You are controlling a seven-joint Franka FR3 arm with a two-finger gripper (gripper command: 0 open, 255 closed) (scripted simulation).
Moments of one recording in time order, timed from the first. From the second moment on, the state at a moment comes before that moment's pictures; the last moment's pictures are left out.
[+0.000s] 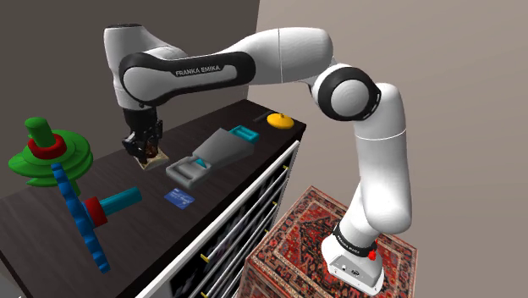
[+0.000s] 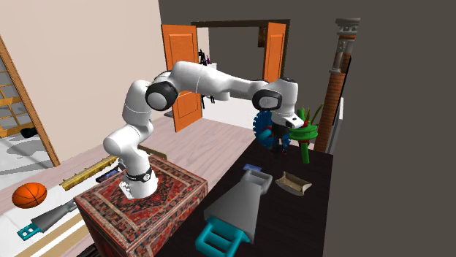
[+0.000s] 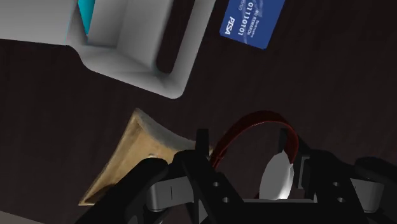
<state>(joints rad) 0.27 0.50 0.32 -1.37 -0.14 1.83 0.12</state>
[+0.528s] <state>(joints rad) 0.26 0.81 0.27 -0.87 -0.18 1.64 -0.01</state>
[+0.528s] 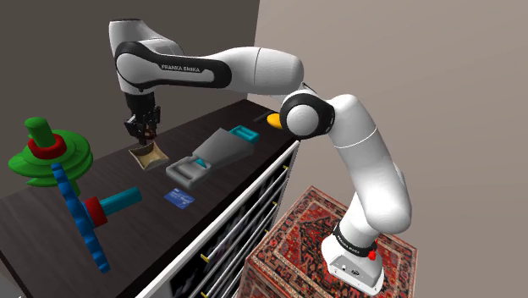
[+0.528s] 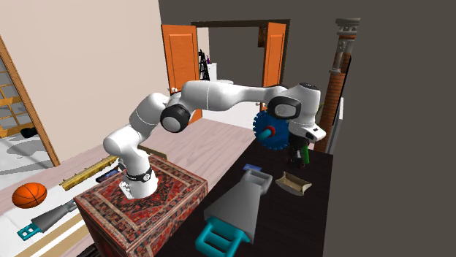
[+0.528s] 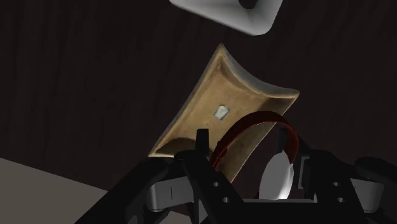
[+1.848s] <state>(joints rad) 0.24 0.82 0.26 -1.00 -0.18 1.78 -0.01</state>
